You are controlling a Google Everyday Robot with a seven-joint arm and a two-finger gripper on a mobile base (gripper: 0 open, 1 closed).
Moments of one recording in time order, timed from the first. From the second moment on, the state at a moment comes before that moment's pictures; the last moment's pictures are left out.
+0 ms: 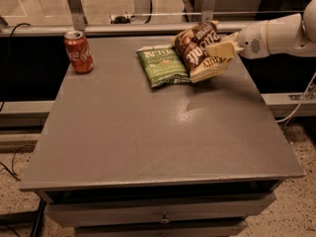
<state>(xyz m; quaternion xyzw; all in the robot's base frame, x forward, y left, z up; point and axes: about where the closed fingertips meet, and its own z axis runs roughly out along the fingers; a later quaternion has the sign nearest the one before) 0.686 -0.182 0.915 -0.39 0.75 0.26 0.46</state>
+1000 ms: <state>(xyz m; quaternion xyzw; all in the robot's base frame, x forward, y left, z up) 0.673 -0.198 0.895 -0.39 0.76 0.28 0.43</state>
